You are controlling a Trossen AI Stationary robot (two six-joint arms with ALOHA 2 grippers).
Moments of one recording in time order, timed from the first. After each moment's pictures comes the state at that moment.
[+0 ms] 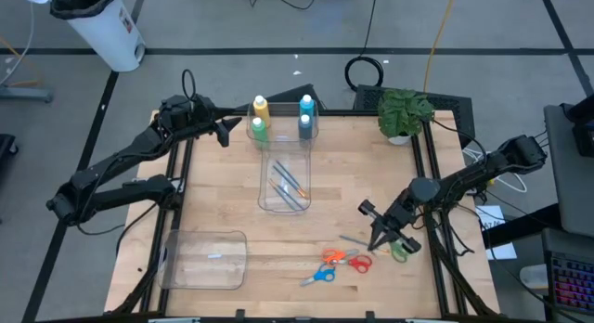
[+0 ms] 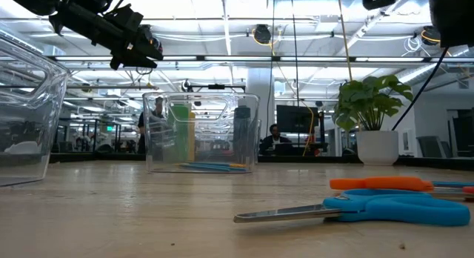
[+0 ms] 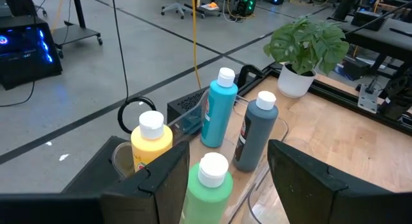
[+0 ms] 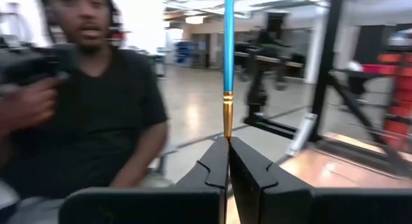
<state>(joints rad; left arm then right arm) 0.80 0.84 0.64 -0.07 0.23 -0.08 0.31 1.08 0.30 0.95 -0.56 0.04</state>
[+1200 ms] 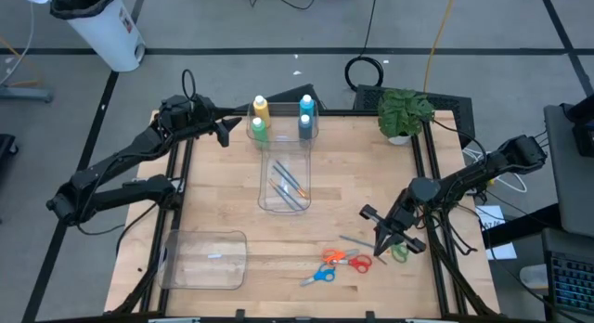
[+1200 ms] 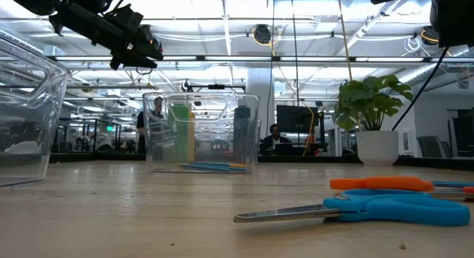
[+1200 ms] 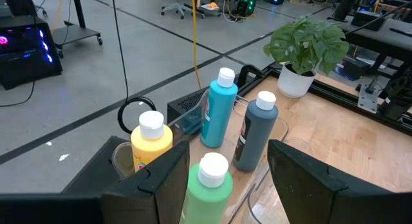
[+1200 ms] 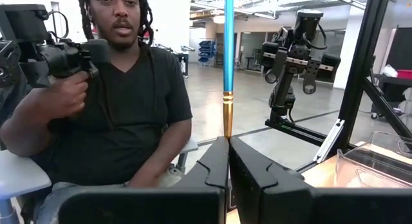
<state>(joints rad) 0.80 0.84 0.64 -0.07 0.23 -0.08 0.31 1.08 0.30 0.96 -0.66 0.02</state>
